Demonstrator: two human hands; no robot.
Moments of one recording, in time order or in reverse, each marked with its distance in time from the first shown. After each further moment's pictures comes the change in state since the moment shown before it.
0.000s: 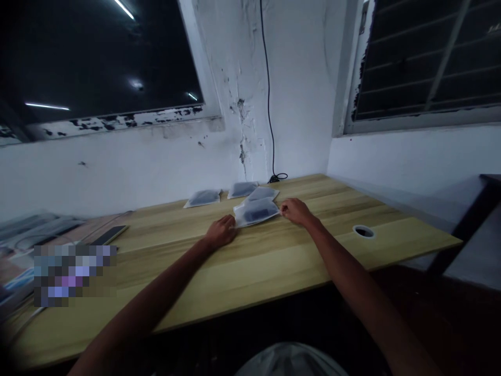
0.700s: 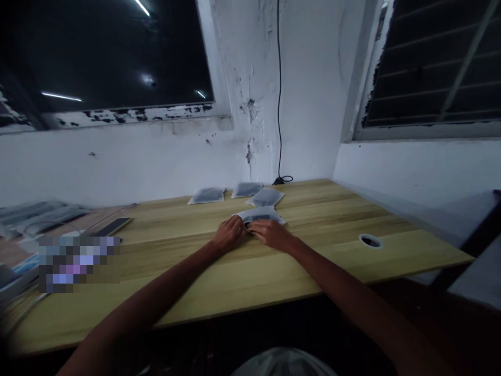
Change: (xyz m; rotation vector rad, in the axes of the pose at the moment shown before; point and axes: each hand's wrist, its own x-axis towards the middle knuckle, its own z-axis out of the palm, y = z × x) left_hand 0.003 0.031 0.006 0.036 0.221 0.053; right_hand -0.018 -0.094 0.042 0.140 0.004 -0.557
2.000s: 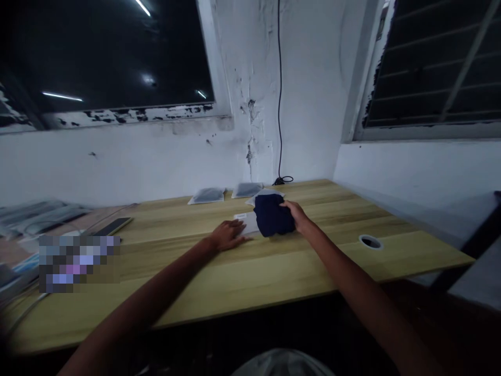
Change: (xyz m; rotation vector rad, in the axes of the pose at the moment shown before) left_hand -0.002 -0.020 -0.011 -0.153 -0.424 0.029; right_hand -0.003 0.049 -0.042 1.220 0.528 1.069
